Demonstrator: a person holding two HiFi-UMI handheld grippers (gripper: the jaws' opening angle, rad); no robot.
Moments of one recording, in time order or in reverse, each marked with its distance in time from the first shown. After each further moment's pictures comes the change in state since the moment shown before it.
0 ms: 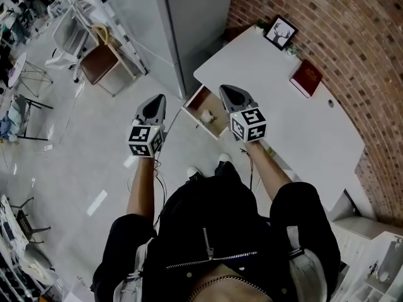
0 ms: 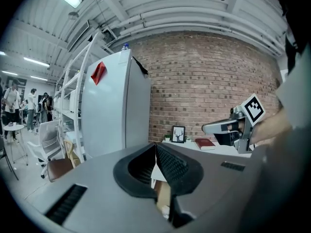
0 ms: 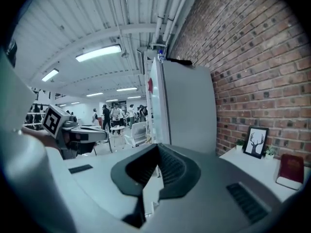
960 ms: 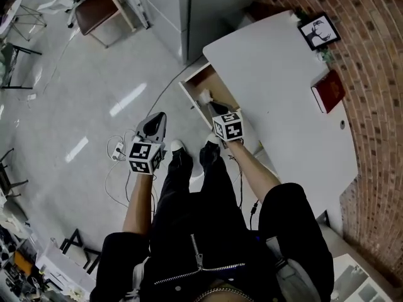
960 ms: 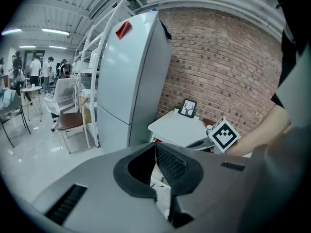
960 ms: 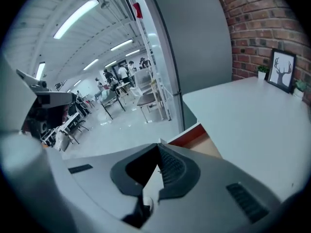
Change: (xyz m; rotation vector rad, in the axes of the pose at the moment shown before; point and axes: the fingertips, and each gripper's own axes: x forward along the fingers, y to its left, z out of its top) left arm -0.001 -0.013 -0.184 -0.254 0.287 0.106; right arm 0.085 0.000 -0.293 0.119 0.604 0.136
